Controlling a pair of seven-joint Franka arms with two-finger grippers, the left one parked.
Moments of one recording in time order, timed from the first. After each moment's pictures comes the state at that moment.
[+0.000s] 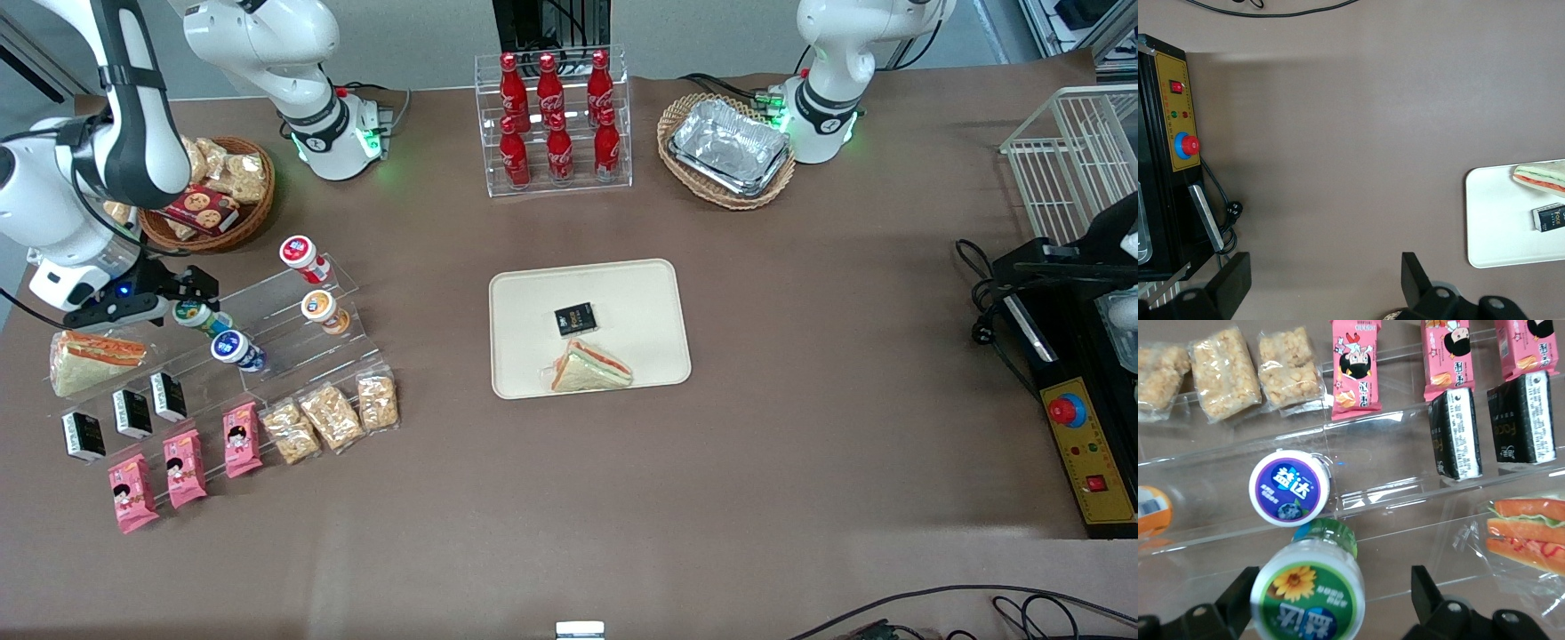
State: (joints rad) arm -0.01 -0.15 -0.24 -2.43 -0.02 2.36 -0.47
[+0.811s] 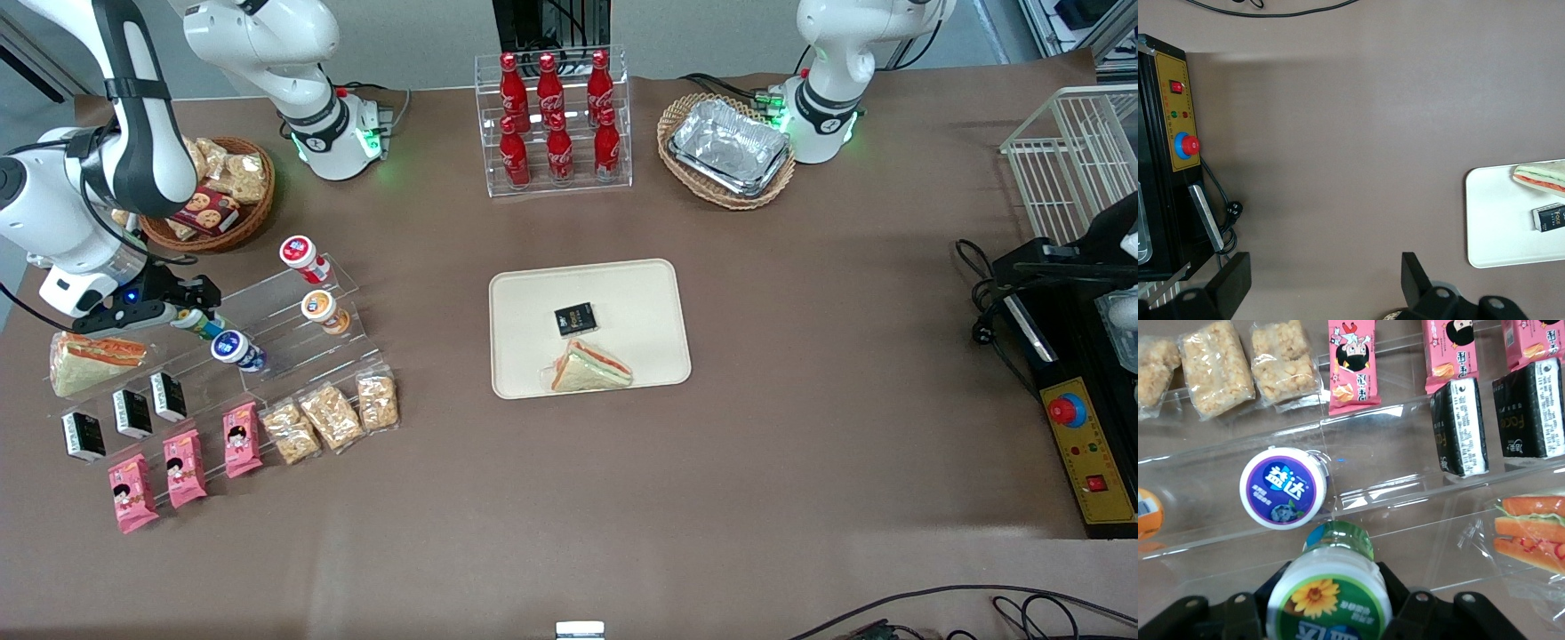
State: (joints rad) arm -0.01 -0.12 -0.24 -2.43 -0.02 2.38 -0.45
